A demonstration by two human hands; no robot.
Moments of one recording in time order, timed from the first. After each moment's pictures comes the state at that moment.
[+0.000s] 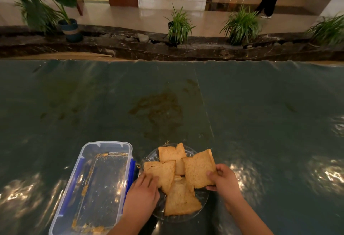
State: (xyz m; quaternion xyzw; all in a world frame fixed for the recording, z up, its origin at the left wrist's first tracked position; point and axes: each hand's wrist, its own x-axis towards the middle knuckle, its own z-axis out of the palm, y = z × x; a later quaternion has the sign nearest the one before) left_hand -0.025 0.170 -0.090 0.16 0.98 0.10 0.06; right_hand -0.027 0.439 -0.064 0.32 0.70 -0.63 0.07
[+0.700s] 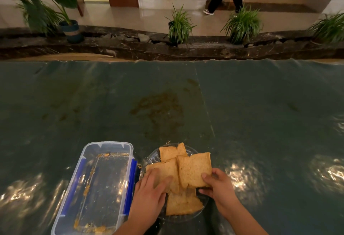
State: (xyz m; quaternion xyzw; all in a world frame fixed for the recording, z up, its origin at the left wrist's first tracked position) left_hand -0.019 0.179 -0.092 0.18 0.97 0.15 0.07; right_hand -0.022 0.424 -0.082 0.35 0.61 -0.70 0.10
